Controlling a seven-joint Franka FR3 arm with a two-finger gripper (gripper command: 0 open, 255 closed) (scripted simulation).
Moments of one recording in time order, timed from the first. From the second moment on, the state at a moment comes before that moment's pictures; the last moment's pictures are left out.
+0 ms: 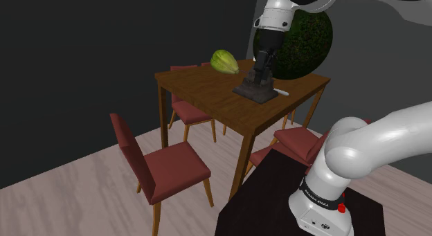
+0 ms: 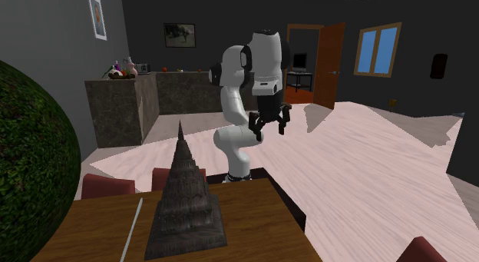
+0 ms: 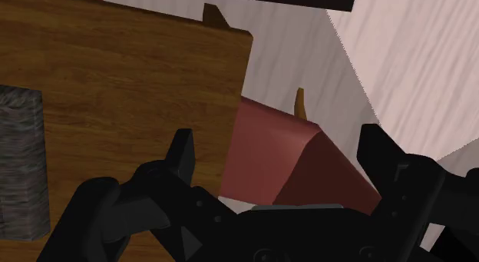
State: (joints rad) arm 0.00 -0.75 -0.02 -2.32 0.09 1.54 -0.16
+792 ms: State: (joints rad) arm 0.08 -0.68 -0.28 -2.20 -0.17 1.49 -0.80
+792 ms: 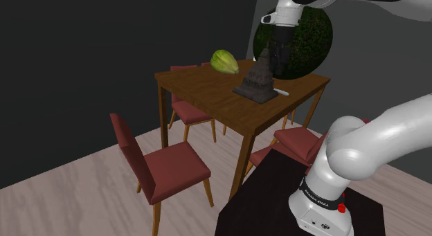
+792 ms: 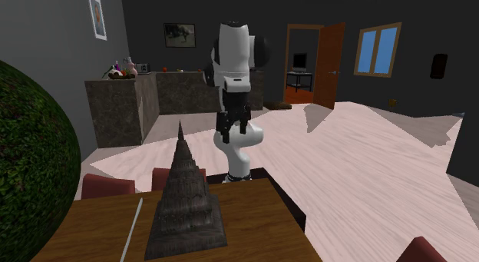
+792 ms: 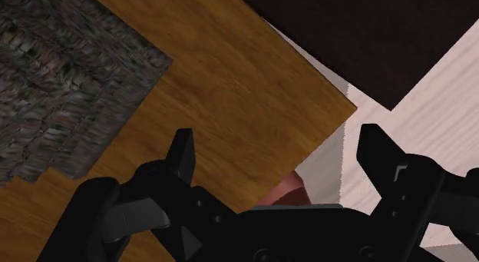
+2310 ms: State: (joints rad) arm 0.27 -0.23 -0.66 -1.85 -0.26 1.69 -1.80
